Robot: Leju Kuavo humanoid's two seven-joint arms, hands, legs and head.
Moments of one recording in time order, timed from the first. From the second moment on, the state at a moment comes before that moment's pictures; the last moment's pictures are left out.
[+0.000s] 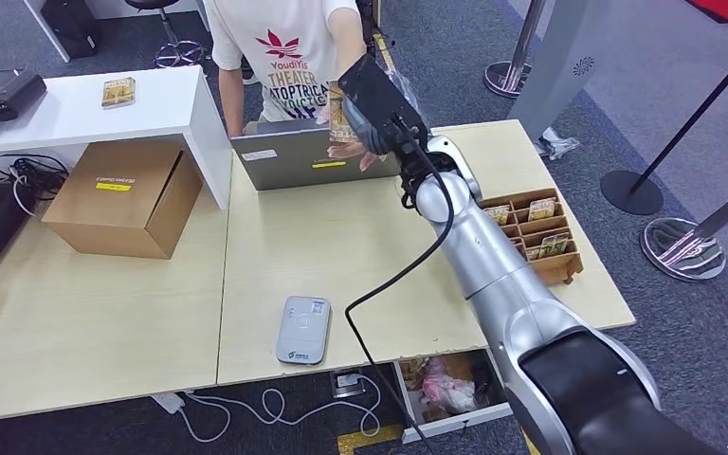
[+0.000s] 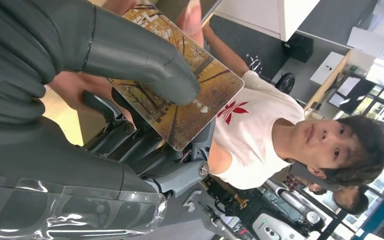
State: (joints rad) left arm -0.09 -0.11 1.17 -0.16 -1.41 0.15 0.02; right arm -0.96 0.12 0.37 -0.71 0.32 -0.05 -0.10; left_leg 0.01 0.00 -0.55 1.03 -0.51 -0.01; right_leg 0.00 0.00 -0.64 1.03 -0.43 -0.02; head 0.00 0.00
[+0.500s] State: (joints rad) left arm -0.09 -0.11 1.17 -0.16 -1.40 0.15 0.01; right arm -0.96 0.13 0.37 -0.70 0.32 -0.04 -0.10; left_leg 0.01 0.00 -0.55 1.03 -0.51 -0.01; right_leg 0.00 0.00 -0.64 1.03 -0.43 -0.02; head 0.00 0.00
